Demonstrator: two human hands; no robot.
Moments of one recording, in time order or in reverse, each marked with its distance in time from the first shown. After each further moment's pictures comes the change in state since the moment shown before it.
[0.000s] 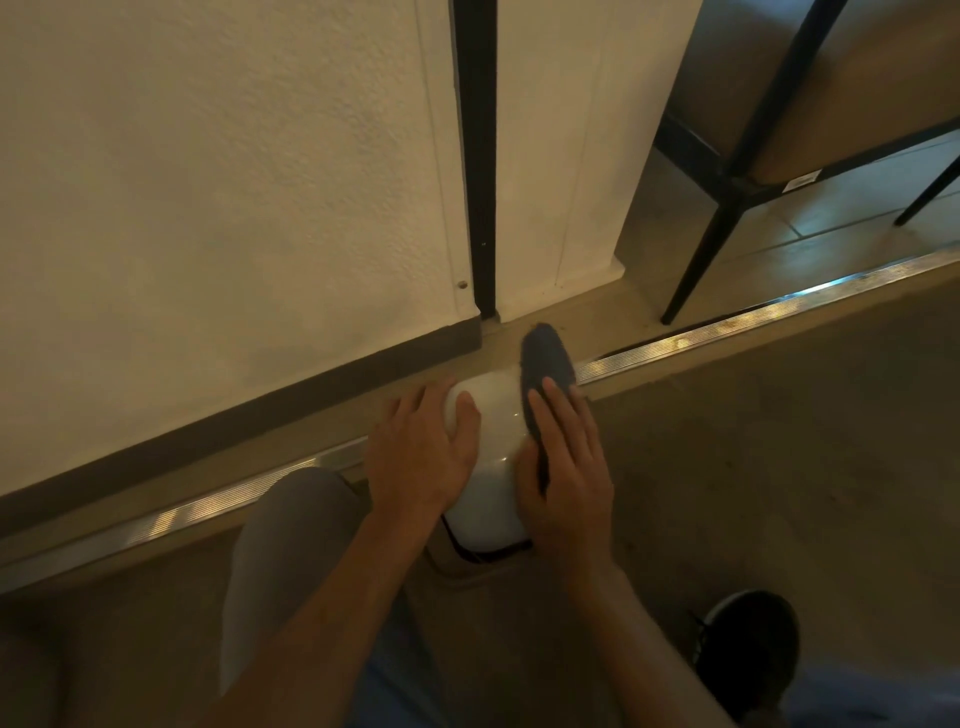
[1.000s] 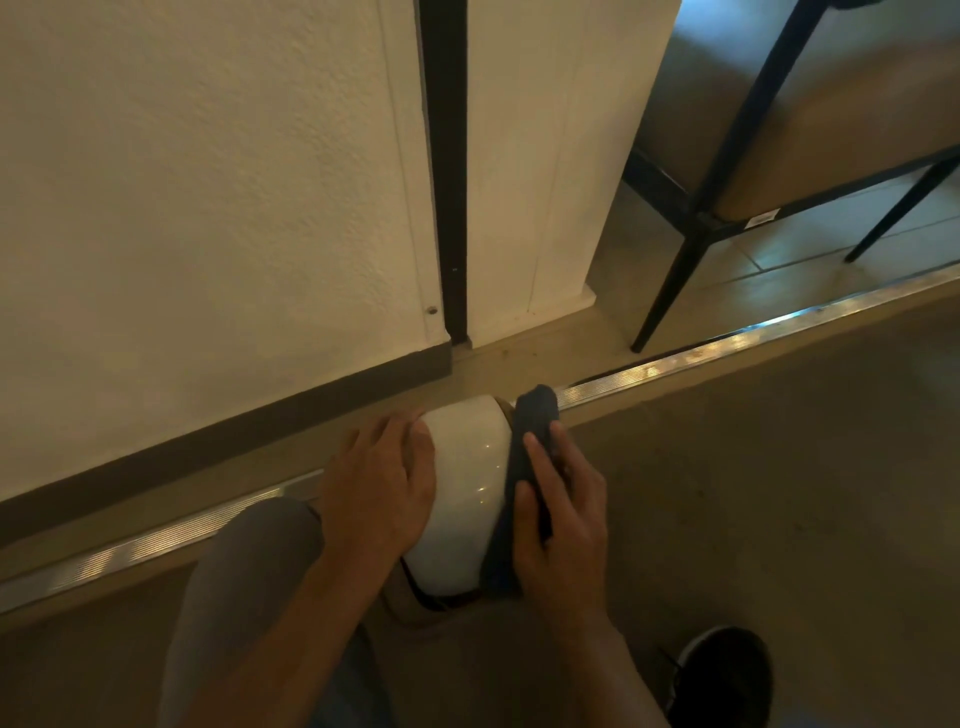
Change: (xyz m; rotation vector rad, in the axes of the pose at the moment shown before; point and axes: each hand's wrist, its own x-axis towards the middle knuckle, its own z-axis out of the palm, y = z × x) left_hand 0.003 0.001 -0.004 -0.016 -0.015 -0.023; right_hand -0.003 0.010 -0.022 0.120 -0.009 0.035
